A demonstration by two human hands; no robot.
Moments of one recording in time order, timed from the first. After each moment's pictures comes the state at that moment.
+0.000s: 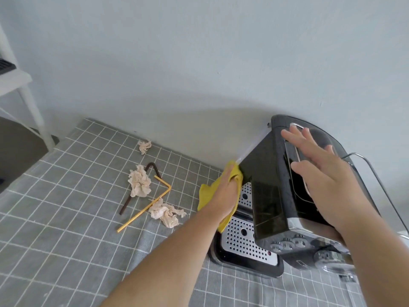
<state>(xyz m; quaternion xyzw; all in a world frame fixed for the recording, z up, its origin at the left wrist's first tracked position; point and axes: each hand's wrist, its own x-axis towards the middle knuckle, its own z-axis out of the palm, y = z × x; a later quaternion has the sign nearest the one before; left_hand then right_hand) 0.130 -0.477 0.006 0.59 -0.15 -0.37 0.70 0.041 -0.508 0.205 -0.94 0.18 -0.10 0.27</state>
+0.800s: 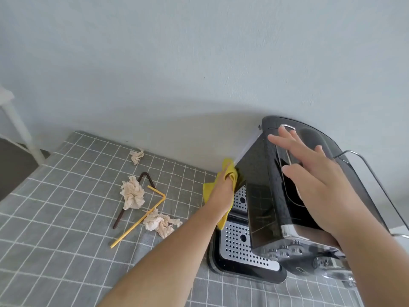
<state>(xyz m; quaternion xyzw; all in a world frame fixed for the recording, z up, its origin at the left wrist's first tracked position) 0.145 -0.494 0.002 0.58 -0.09 -0.39 0.71 0.041 -0.510 0.203 -0.95 0.16 -0.10 0.25</state>
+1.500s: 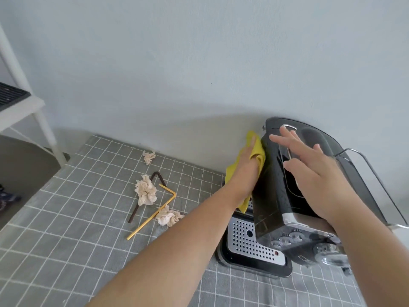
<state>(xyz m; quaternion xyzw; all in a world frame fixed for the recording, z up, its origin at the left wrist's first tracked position) 0.144 -0.486 0.079 0.53 -0.19 -0.35 0.75 0.040 -0.510 0.200 -0.95 0.16 -0.10 0.25</state>
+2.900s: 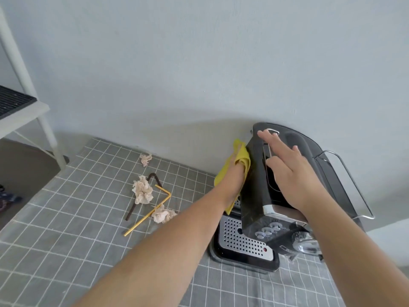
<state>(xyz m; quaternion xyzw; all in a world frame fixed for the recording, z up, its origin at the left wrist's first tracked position) 0.137 -0.489 0.077 0.50 -0.19 -0.38 0.75 0.038 -0.516 0.211 -0.95 0.16 -0.09 0.24</state>
